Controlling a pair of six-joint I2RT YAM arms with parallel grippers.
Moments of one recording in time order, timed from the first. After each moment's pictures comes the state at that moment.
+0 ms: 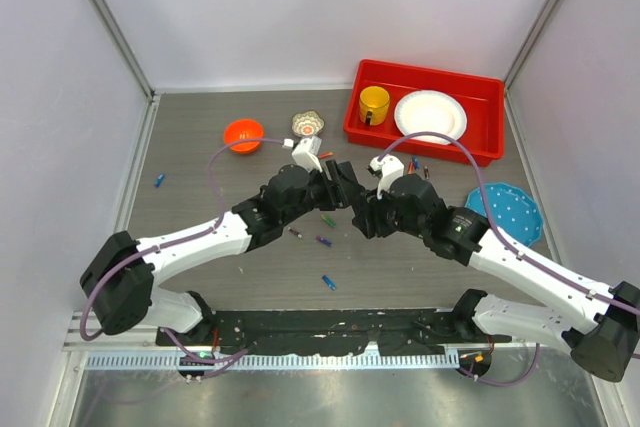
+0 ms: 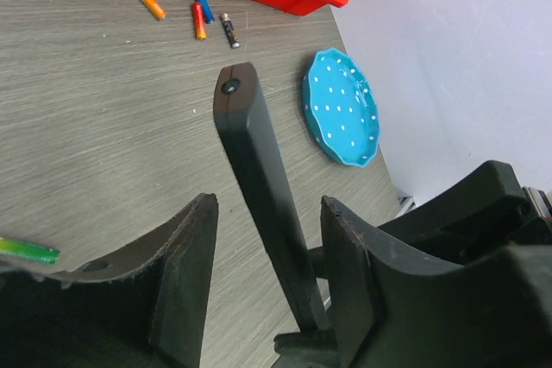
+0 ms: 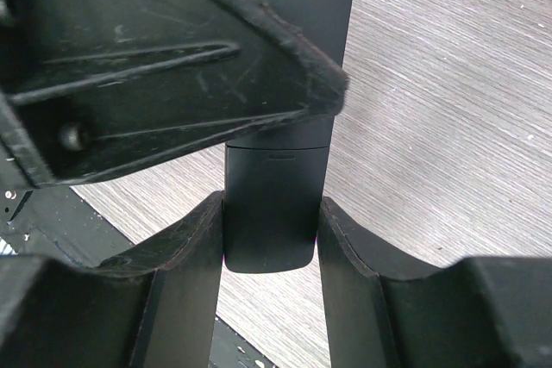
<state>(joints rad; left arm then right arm) -0.90 1.35 0.85 0.24 -0.06 -0.84 0.84 0.99 0.83 -0.44 0.06 0.34</state>
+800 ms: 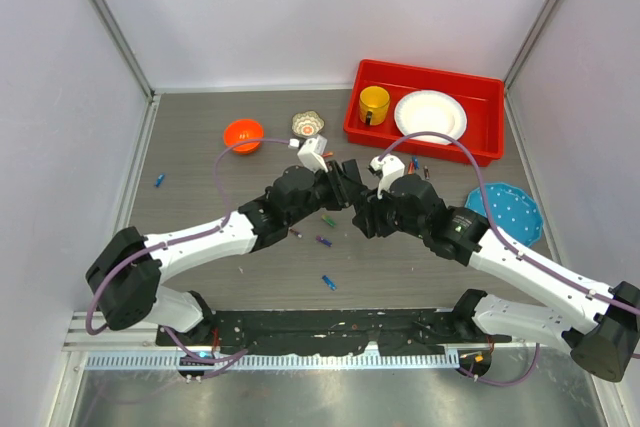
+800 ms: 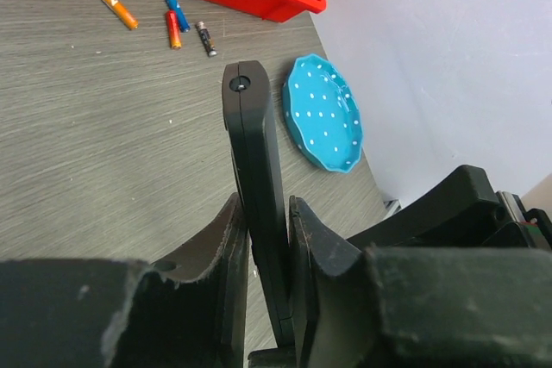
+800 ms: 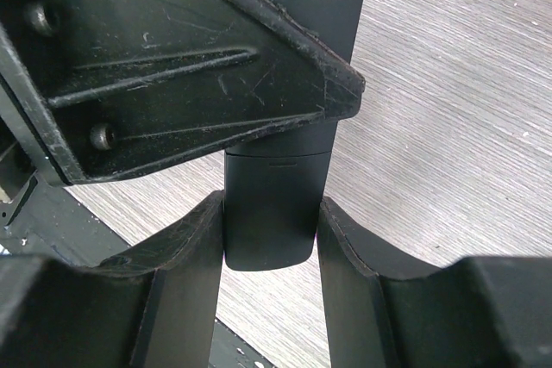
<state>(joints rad) -0.91 1.40 0.87 0.31 -0.07 -0.85 0.84 0.99 0.83 -0.44 0.07 0.34</state>
